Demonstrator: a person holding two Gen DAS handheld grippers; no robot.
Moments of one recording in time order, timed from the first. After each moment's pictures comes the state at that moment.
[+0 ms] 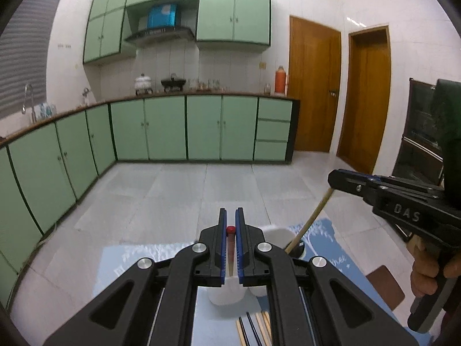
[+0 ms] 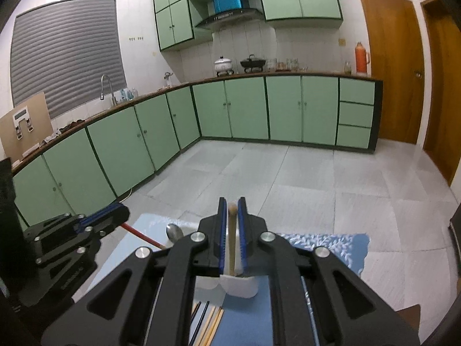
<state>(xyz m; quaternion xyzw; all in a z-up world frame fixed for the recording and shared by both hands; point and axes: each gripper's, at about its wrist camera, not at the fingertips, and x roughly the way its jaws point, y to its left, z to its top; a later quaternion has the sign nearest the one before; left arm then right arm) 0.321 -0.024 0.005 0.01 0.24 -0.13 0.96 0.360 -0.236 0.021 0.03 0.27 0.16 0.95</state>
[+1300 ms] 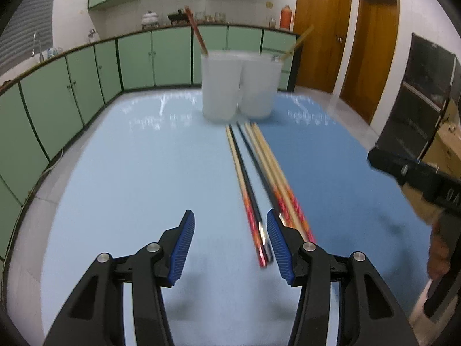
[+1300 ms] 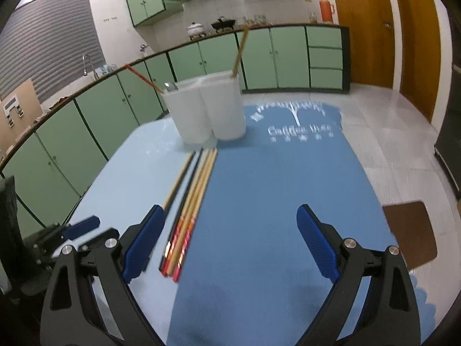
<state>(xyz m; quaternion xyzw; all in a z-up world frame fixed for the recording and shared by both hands) 0.127 -0.010 -0.153 0.02 0.39 -0.11 0.92 0.140 -0.254 -0.127 0.07 0.35 0.10 0.93</state>
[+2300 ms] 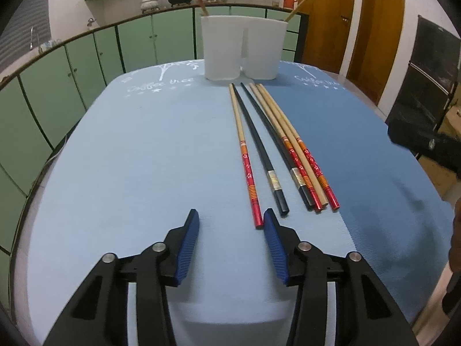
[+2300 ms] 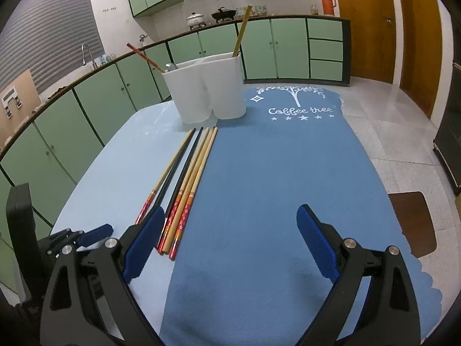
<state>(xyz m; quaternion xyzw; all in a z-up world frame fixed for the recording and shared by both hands) 0.116 -0.013 -0.186 0.03 0.42 -0.09 0.90 0.132 -0.251 -0.141 0.06 0.37 0.11 0.92</state>
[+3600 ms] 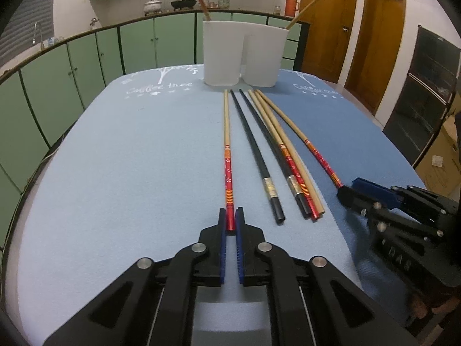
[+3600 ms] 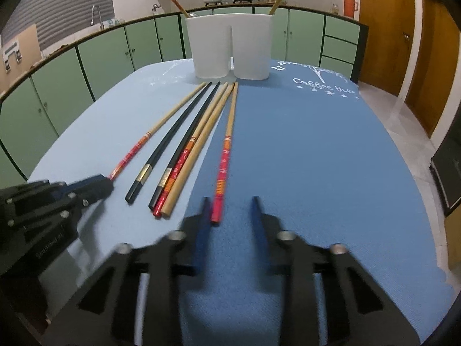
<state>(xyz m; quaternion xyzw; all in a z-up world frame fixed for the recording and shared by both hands) 0.118 -0.017 -0.188 0.02 0.41 -0.09 0.91 0.131 -0.209 -0.191 -0.02 0.40 0.11 0.91</state>
